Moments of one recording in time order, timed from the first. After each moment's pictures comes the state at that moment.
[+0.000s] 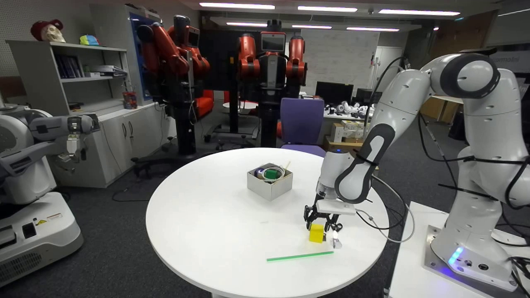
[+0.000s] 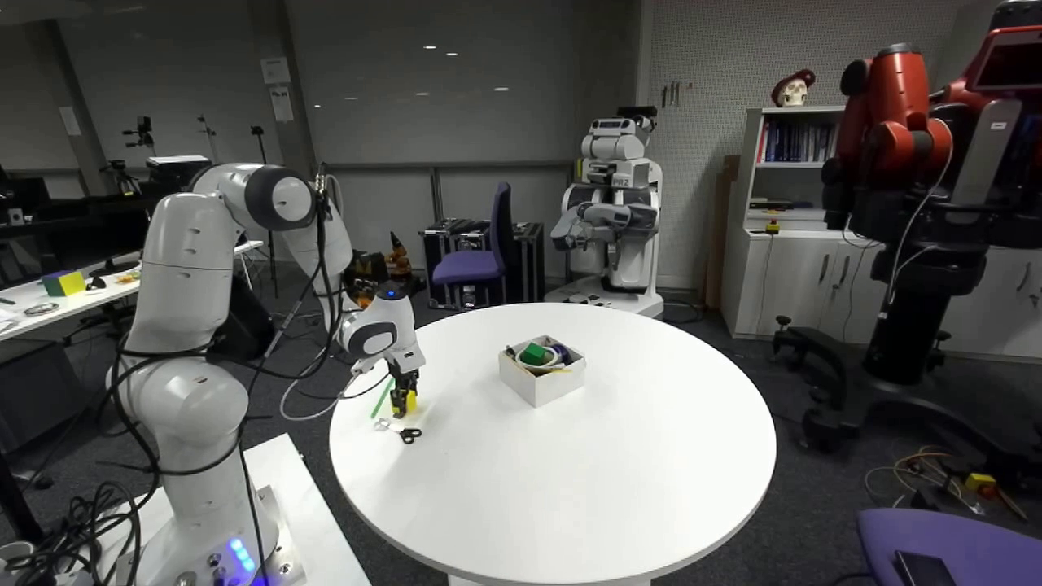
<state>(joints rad) 0.37 0.37 0.05 -2.50 0.34 2.97 0.94</state>
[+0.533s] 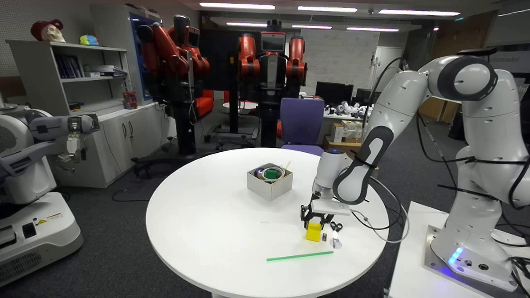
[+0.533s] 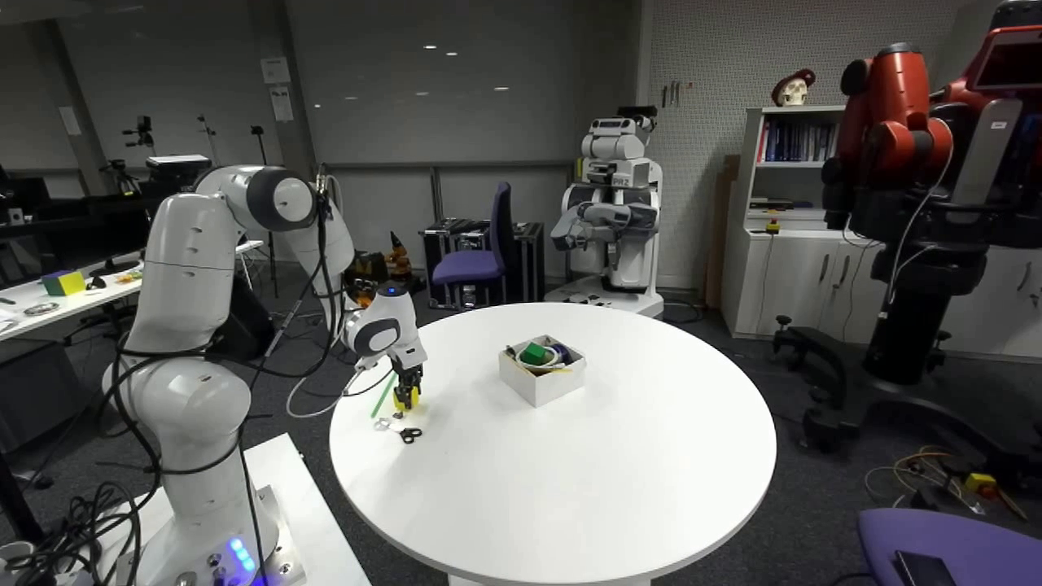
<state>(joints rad) 0.42 0.39 0.00 -2.46 0.27 2.97 1.04</state>
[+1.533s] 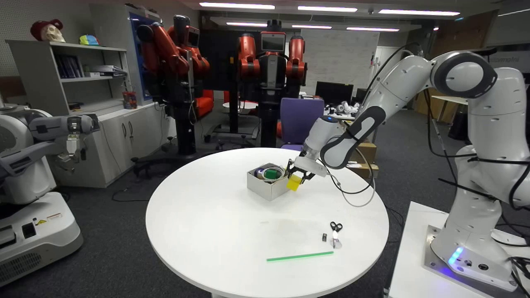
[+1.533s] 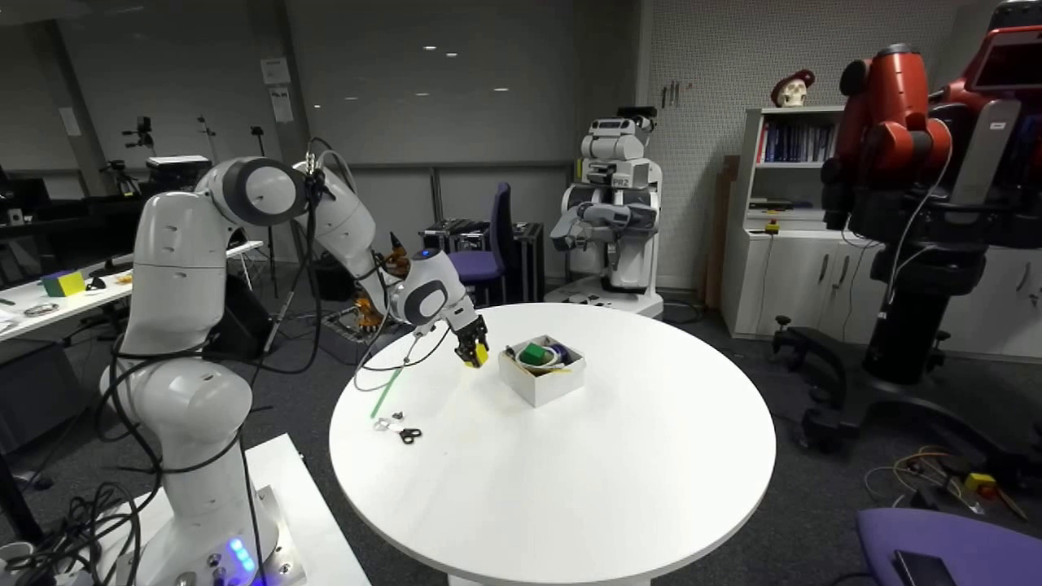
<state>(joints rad) 0.45 0.33 -0.30 -2.27 0.00 2.97 1.25</state>
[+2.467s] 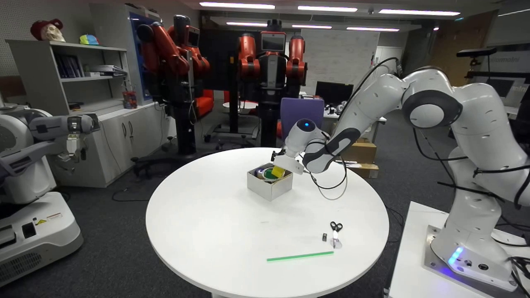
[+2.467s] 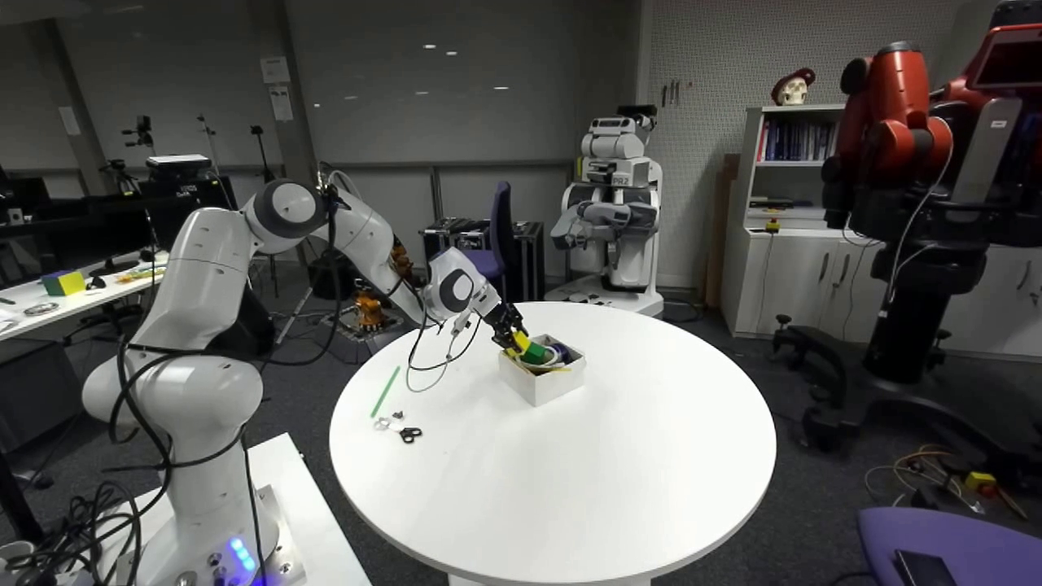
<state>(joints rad) 0.74 0.66 -0.69 -1.94 -0.21 2.97 1.55</state>
